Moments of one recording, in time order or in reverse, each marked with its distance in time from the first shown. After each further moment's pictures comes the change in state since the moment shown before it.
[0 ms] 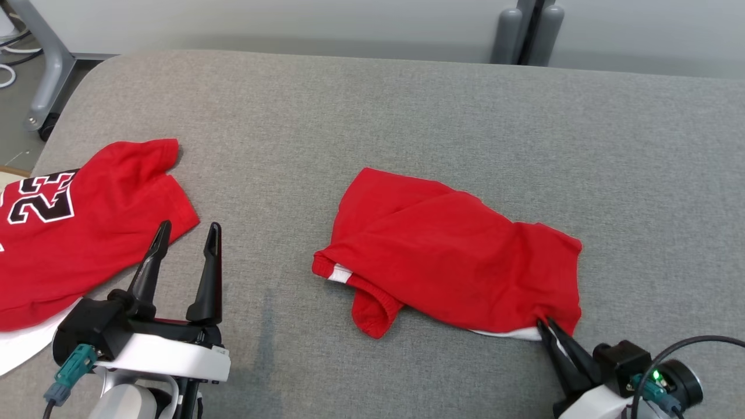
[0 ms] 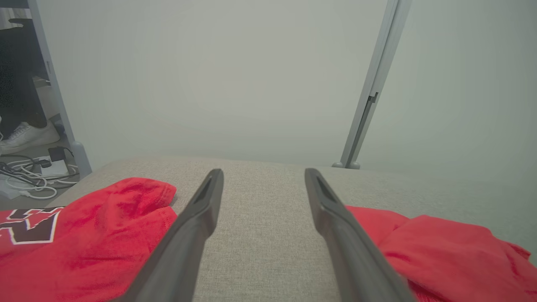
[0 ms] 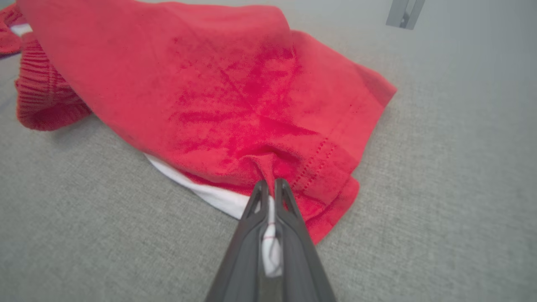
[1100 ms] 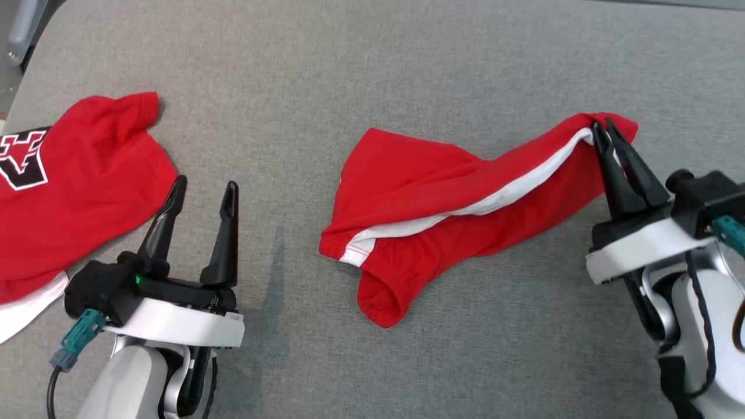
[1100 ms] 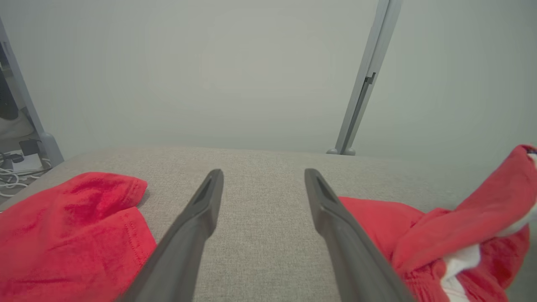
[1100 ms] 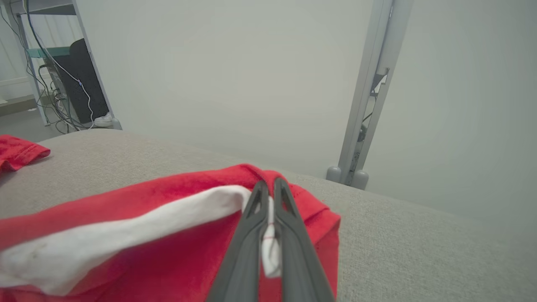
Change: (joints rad) left arm -0.103 -0.037 0.002 0.010 0.032 -0.050 0.000; right arm -0.377 -0.034 -0.103 -0.144 0.014 0.000 0.019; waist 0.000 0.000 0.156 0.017
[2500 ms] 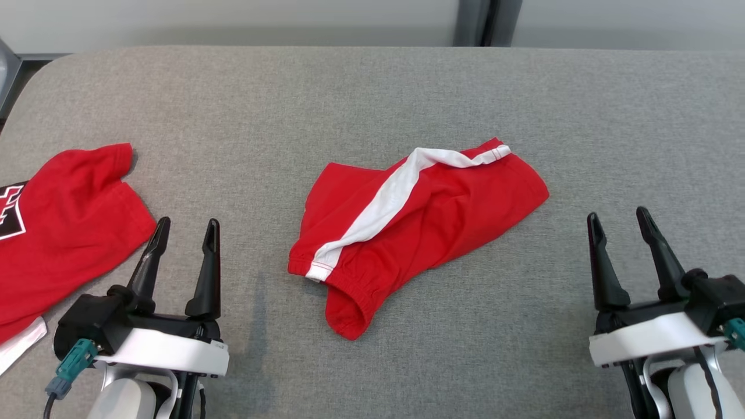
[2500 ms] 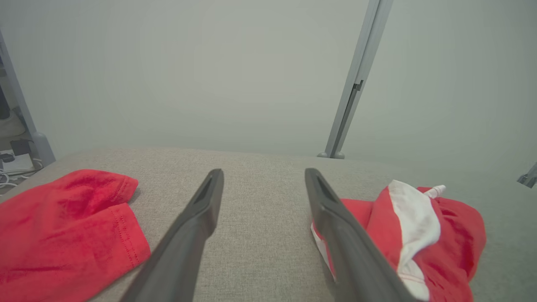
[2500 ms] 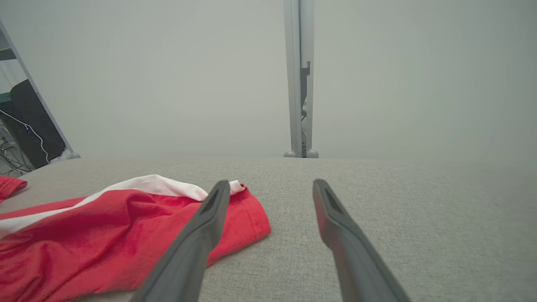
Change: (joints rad) left arm 0.091 -0.050 0.099 0.054 0.056 -0.046 0.006; right arm 0.238 0.094 -0.107 -0.004 0.056 0.000 -0.112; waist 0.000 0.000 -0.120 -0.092
